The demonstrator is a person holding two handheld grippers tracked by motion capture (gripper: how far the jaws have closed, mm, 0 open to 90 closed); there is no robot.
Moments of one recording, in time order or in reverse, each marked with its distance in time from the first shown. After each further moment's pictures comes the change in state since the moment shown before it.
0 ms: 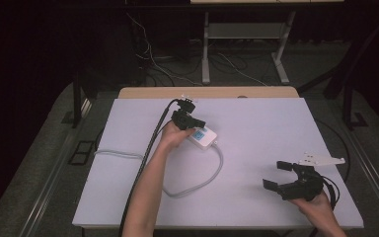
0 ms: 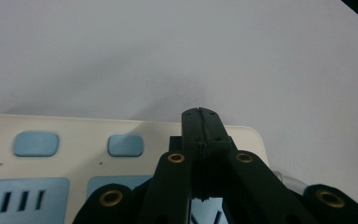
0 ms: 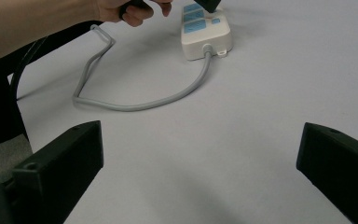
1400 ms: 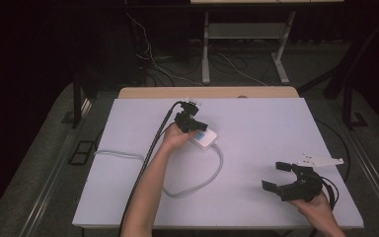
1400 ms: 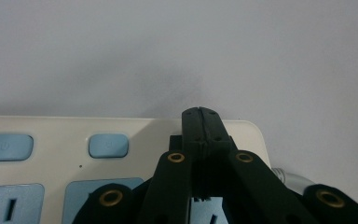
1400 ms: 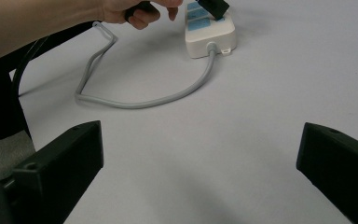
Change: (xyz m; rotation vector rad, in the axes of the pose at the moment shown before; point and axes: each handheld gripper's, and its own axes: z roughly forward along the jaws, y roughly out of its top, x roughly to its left) left arm -0.007 -0.003 0.012 0.024 0.005 0.035; right arm 0.003 0.000 0.001 0.008 0.005 -0.011
